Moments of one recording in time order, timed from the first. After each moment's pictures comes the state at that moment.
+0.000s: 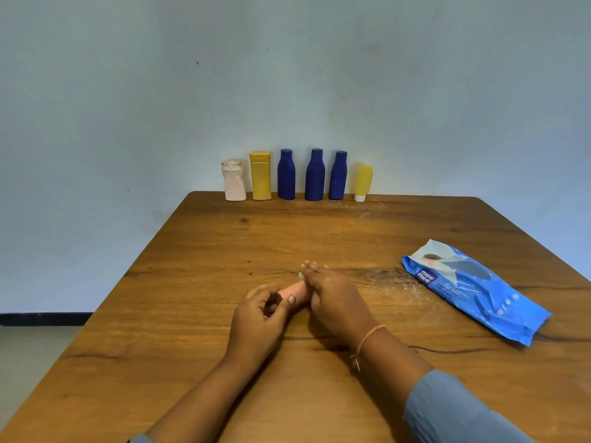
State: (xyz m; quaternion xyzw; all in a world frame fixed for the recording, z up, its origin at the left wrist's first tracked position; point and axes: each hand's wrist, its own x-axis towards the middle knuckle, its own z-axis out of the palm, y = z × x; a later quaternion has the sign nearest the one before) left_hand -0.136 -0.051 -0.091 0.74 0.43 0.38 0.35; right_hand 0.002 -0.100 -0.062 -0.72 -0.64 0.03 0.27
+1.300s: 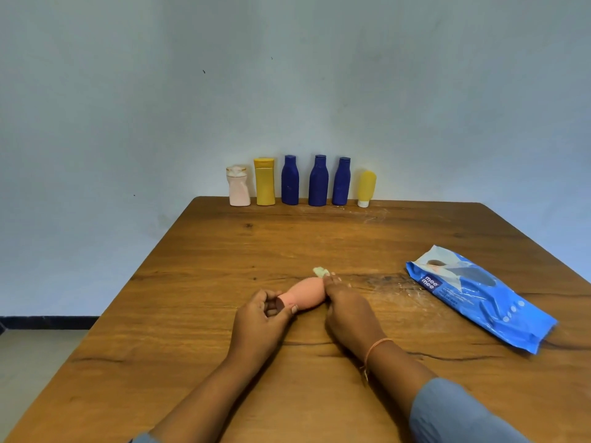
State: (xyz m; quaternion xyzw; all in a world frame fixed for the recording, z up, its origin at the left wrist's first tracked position) left_hand -0.133 -0.040 -0.099 0.68 0.45 0.37 0.45; right_hand 0.016 -0.100 -0.091 -0.77 -0.58 0.06 0.26
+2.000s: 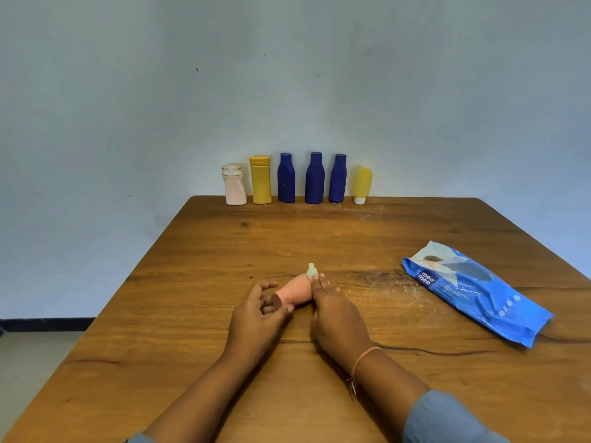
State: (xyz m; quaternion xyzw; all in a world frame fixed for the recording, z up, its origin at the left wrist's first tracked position) left_hand -0.136 -0.045 -0.090 0.69 0.44 0.35 0.46; right_hand -0.006 -0.104 -0.090 -0.78 -0.56 0.09 0.24
